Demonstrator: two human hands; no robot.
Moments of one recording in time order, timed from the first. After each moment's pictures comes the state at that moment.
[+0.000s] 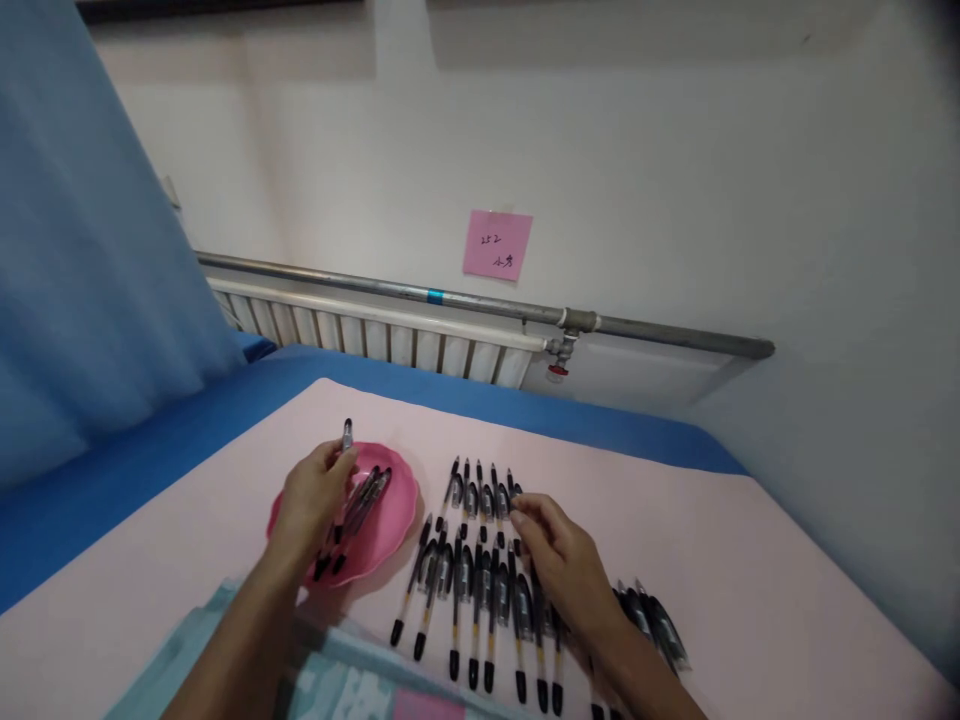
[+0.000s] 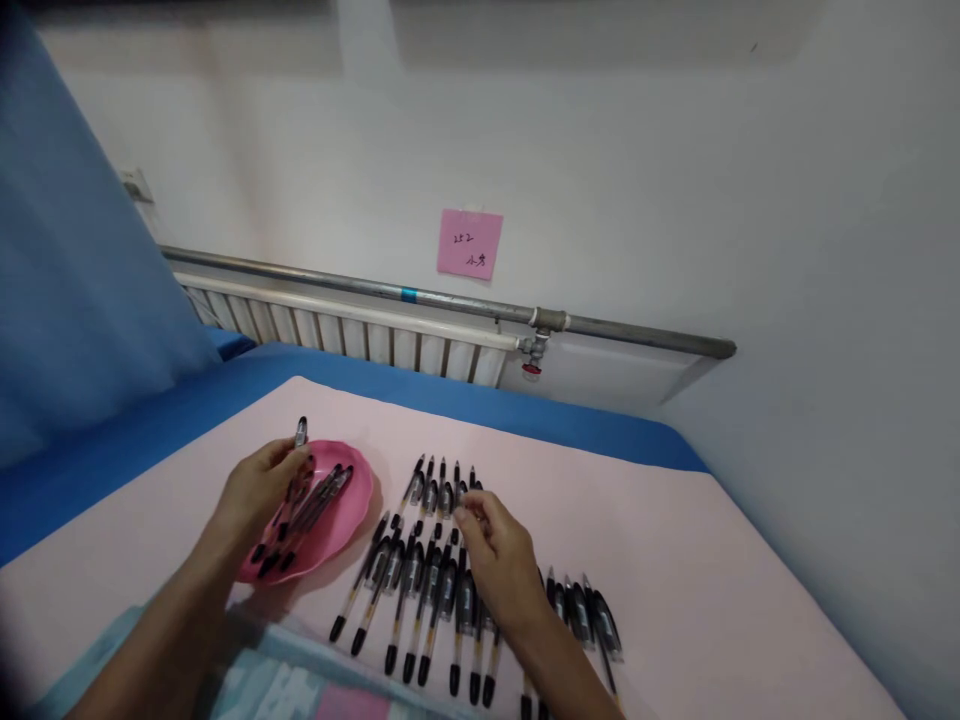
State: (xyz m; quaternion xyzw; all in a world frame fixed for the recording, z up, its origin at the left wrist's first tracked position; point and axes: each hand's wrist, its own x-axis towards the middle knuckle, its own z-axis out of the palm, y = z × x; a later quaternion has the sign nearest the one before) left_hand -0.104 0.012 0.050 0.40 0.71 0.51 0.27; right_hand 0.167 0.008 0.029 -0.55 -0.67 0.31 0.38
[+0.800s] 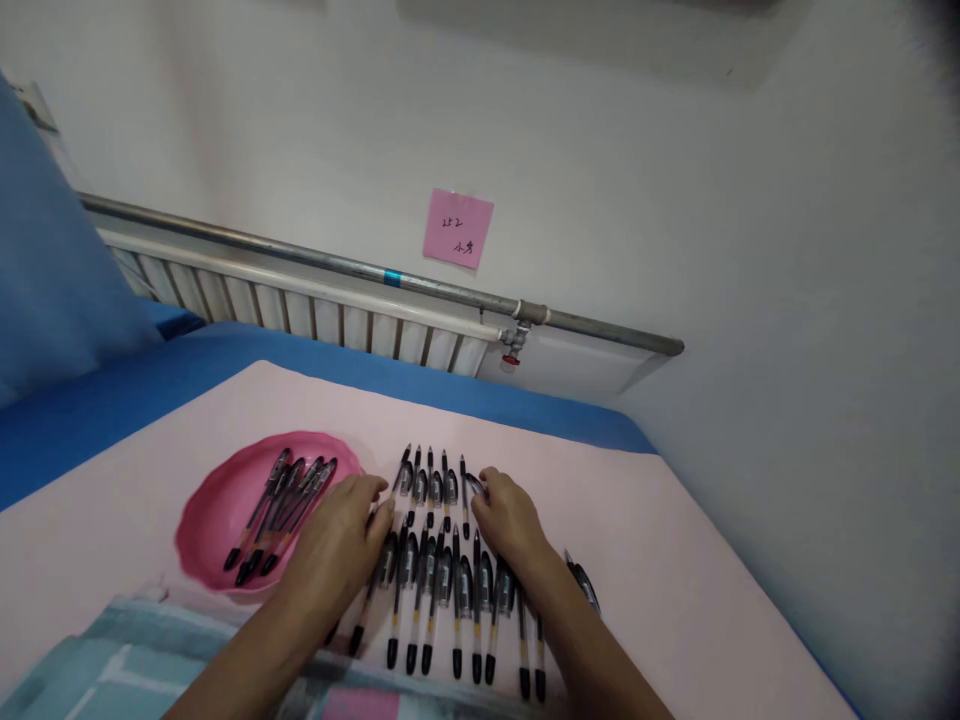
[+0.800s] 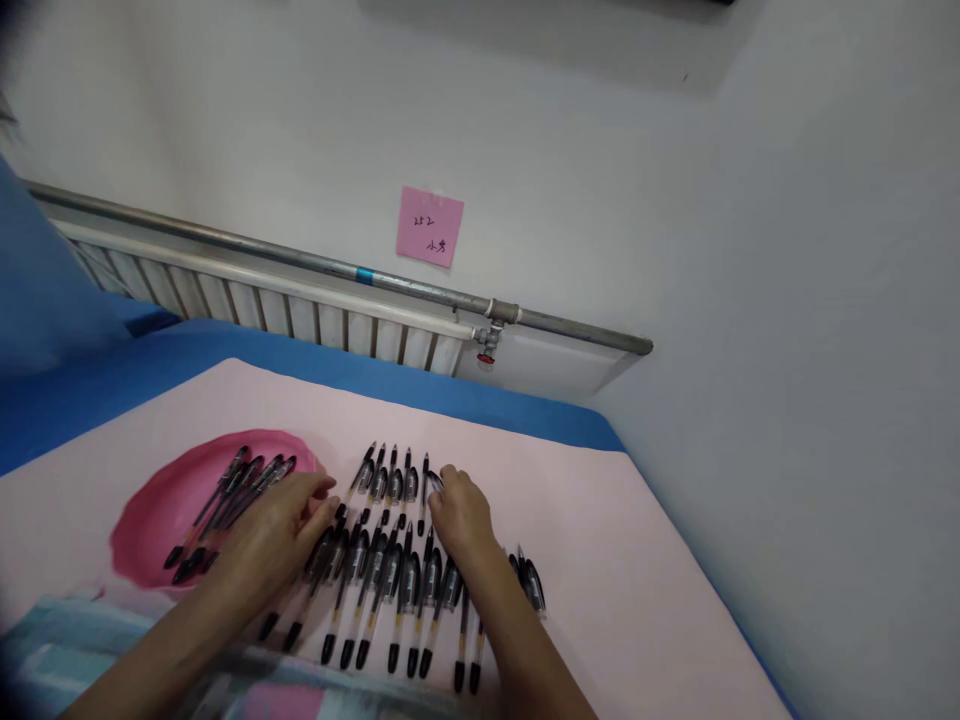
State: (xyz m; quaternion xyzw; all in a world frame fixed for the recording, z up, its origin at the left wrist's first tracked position) left_hand -0.021 -0.010 0.033 0.63 0.65 0.37 0.20; right_hand 0.199 0.063 -0.011 -0.64 -0.74 0.09 0.21
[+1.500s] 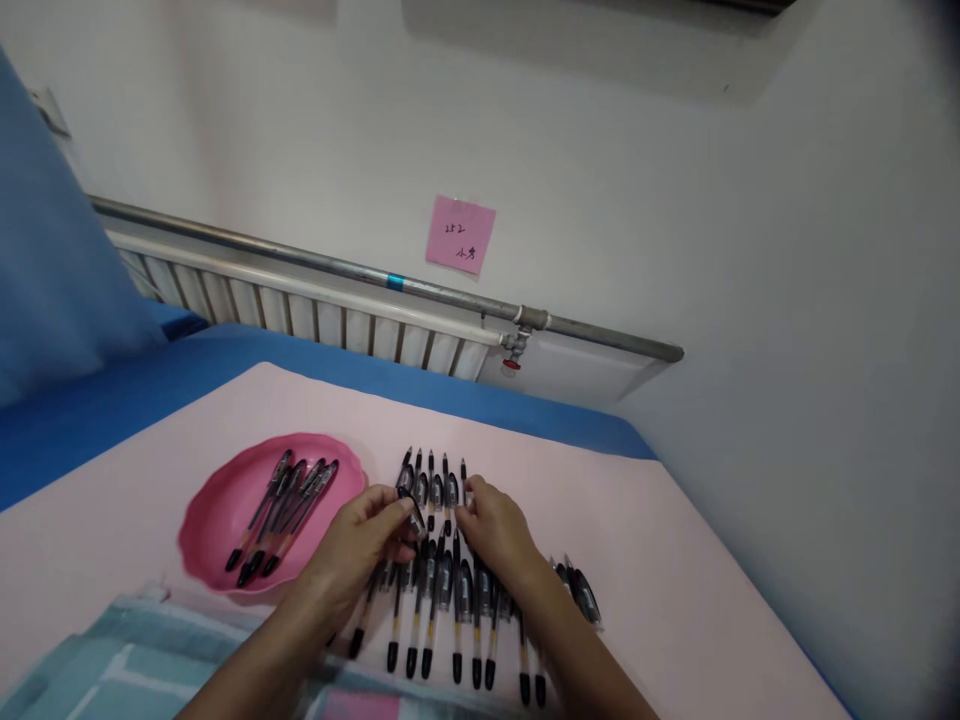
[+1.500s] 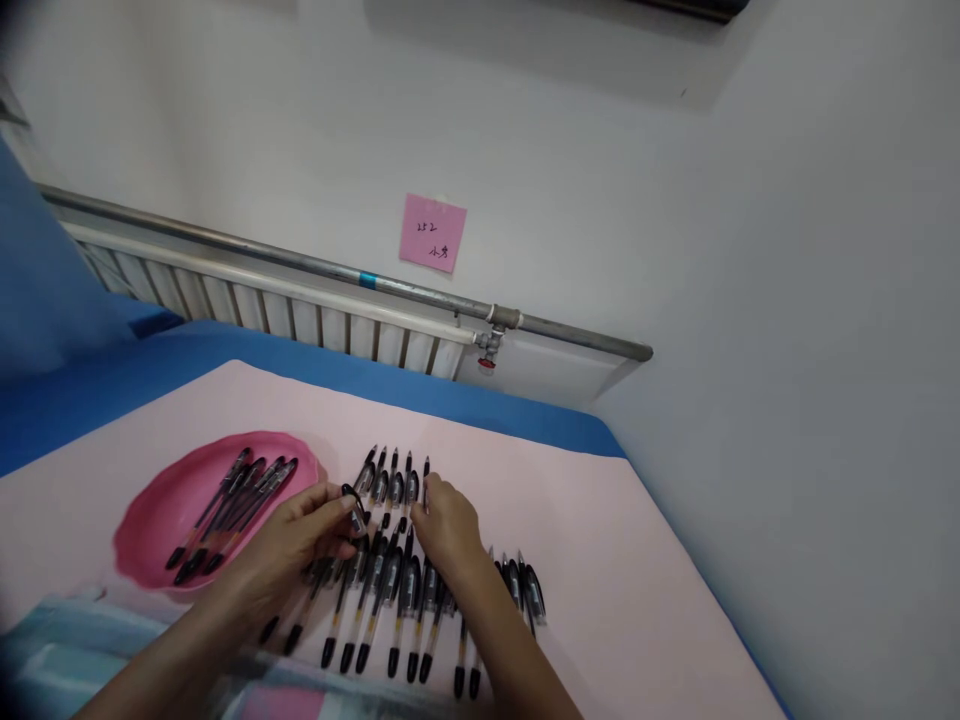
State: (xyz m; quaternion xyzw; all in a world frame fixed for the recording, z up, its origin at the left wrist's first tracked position) left_hand -0.001 -0.009 0.028 0.32 0.48 0.52 0.63; right_hand 0.178 0.049 0.006 -0.63 -0.74 0.15 0.19
